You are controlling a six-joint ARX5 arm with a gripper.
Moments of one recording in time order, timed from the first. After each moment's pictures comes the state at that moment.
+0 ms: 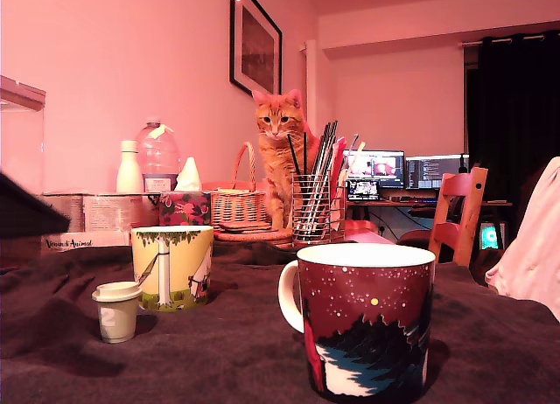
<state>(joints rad) -0.38 0.83 0.06 0.43 0.31 -0.12</state>
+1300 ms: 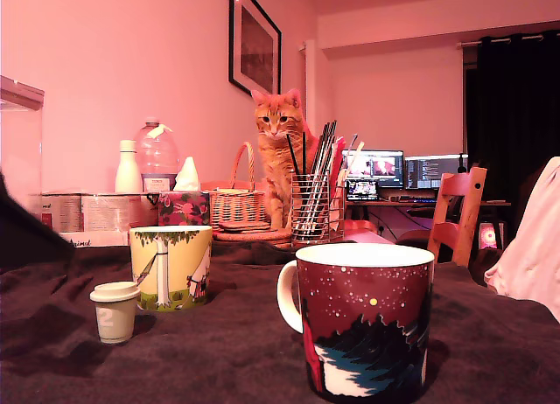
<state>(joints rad) -0.40 0.84 0.02 0.43 0.23 -0.09</state>
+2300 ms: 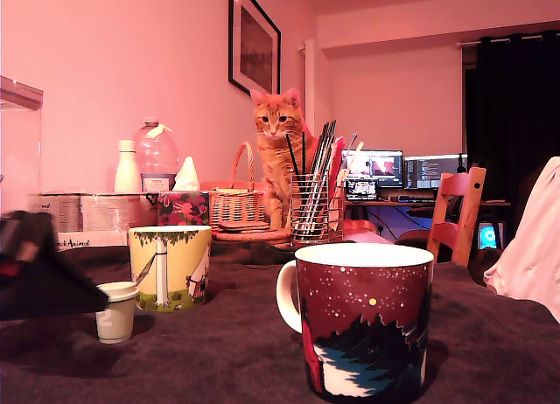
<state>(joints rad) -0.46 1.33 0.10 0.74 0.17 -0.09</state>
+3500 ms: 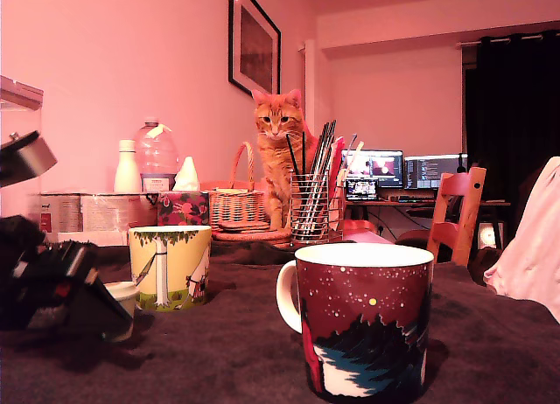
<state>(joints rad) -0.46 1.55 0.22 0.76 0.16 -0.09</state>
